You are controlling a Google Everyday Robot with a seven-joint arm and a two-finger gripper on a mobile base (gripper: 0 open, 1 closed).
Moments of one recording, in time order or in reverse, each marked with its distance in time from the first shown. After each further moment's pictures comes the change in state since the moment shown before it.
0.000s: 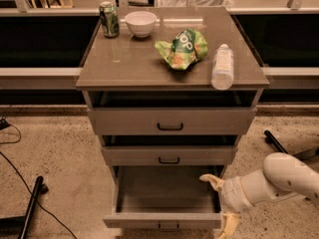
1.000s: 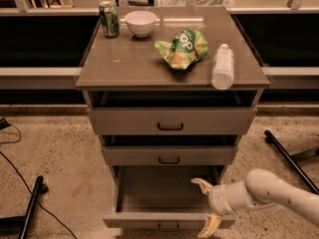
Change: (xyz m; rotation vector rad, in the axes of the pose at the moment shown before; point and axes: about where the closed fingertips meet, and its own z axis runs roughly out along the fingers) arm 0.050 -0.032 0.082 0.084 -0.069 -0.023
